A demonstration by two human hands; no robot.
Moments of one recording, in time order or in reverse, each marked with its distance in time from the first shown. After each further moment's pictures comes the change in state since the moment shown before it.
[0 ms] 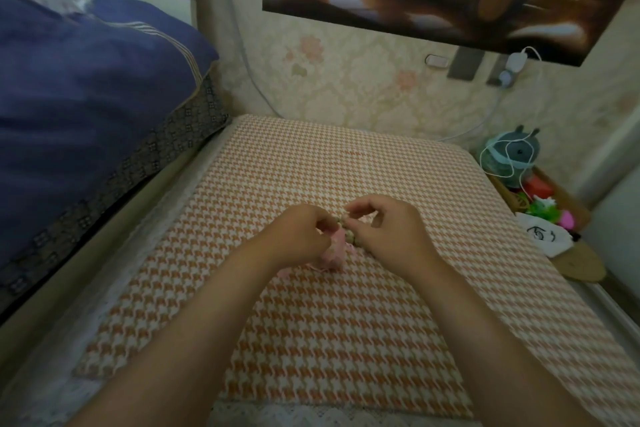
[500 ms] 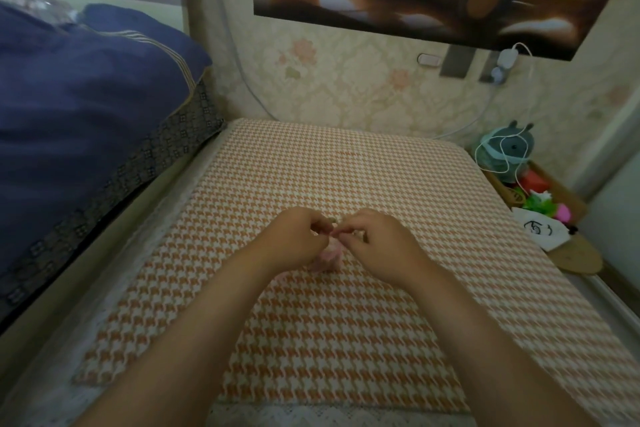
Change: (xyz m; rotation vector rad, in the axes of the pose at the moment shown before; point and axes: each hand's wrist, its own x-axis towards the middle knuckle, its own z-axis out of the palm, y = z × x) left_hand -0.001 0.000 0.005 0.014 0.054 0.036; right_hand -0.003 0.013 0.005 -0.268 -0.207 -0.092
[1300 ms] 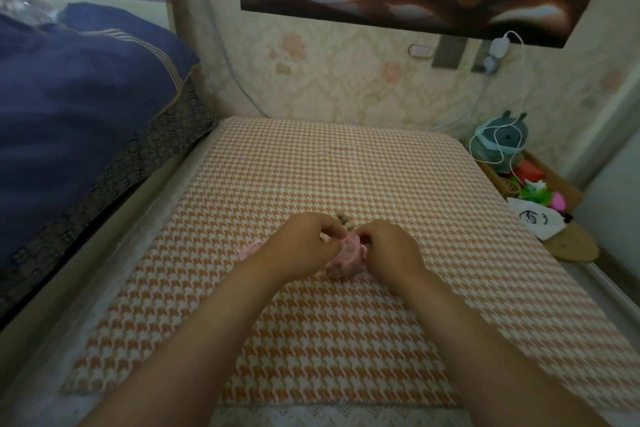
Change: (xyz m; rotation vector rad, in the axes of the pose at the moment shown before) left_hand 0.000 0.010 0.023 0.018 -0.011 0.095; right_hand -0.002 0.047 0.029 -0.168 0.064 0.208
